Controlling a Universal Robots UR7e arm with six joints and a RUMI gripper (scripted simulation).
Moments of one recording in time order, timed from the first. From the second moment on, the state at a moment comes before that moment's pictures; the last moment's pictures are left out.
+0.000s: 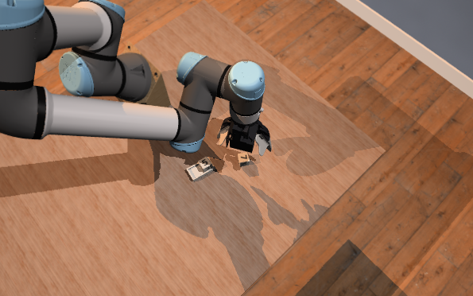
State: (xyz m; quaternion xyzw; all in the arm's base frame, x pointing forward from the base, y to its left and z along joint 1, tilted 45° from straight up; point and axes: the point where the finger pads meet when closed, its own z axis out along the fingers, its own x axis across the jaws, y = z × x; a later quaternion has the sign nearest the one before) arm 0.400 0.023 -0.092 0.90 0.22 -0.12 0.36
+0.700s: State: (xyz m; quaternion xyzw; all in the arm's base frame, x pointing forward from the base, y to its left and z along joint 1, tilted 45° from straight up) arm 0.397 0.024 -0.089 0.79 0.48 -0.23 0.31
